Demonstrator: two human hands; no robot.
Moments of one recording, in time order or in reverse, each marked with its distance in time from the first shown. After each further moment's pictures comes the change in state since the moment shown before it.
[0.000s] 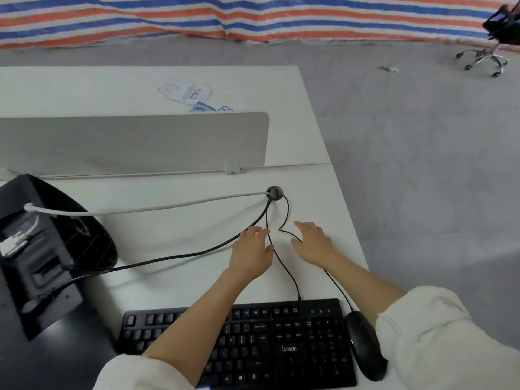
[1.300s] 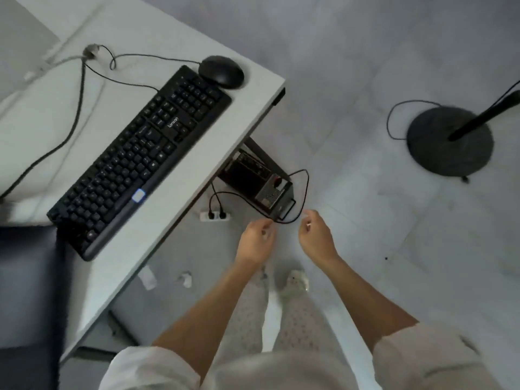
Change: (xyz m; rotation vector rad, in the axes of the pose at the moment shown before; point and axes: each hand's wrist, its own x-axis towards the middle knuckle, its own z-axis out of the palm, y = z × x) left_hand -0.378 -0.060 0.248 -0.011 -0.485 0.193; right_hand -0.431 0.034 0.384 1.071 0.461 0.709
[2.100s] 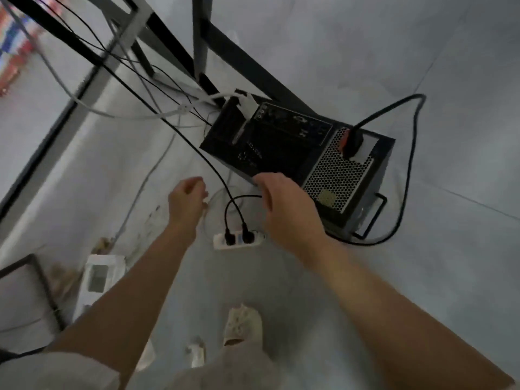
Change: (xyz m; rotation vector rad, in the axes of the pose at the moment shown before) left_hand 0.354 -0.290 0.021 -0.337 0.522 -0.111; right_hand 0.280 0.108 0.286 -0.065 -0.004 -0.600
